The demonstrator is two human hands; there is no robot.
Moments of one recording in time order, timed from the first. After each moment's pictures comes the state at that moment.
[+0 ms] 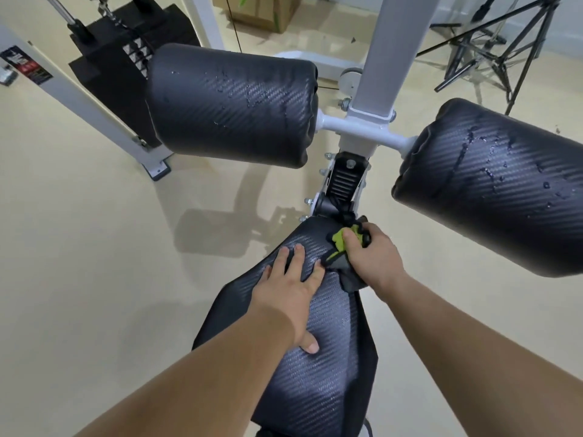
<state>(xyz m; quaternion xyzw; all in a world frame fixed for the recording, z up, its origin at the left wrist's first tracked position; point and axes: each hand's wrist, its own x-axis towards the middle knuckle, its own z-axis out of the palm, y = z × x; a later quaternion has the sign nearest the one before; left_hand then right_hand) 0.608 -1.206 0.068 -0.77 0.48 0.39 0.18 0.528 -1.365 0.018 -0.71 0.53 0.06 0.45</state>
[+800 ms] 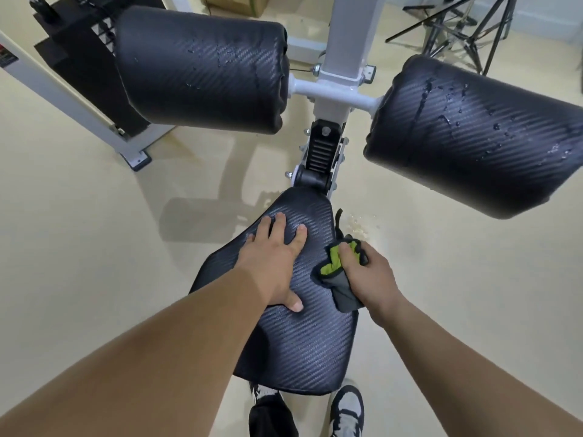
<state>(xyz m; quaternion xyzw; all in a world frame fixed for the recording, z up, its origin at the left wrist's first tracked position) 0.604 -1.205 0.075 -0.78 0.49 0.35 0.18 0.446 -1.310 0.026 -0.60 0.56 0.00 0.57</state>
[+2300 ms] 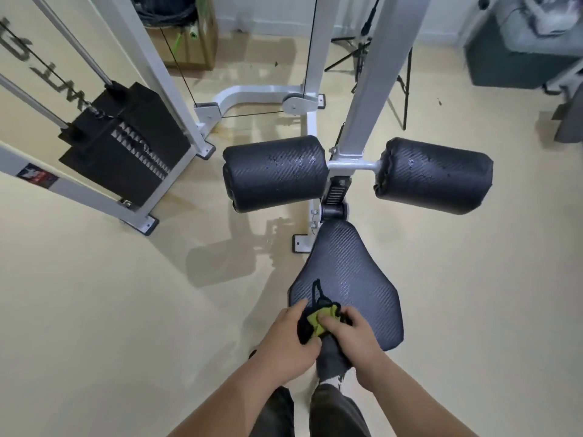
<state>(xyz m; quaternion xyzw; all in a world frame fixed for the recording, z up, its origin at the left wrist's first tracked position) 0.693 -1.039 0.209 -0.73 0.32 0.59 -0.15 0.547 -1.110 0.196 -0.34 0.67 -0.02 0.66</state>
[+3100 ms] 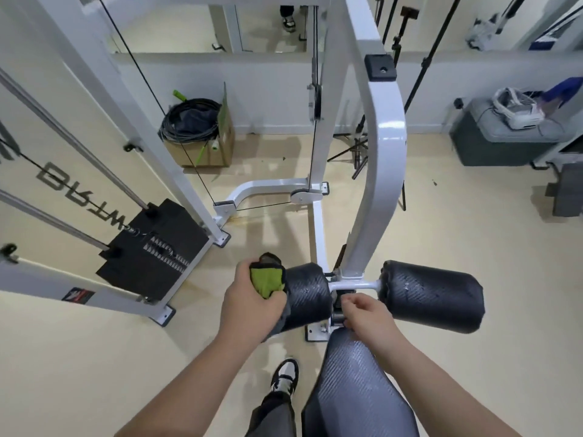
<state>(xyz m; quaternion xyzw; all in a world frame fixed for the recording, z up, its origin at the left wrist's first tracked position) 0.857 -1.250 0.369 -0.83 0.27 0.32 -0.35 0.659 -1.335 0.335 -0.49 0.63 -0.08 0.60</state>
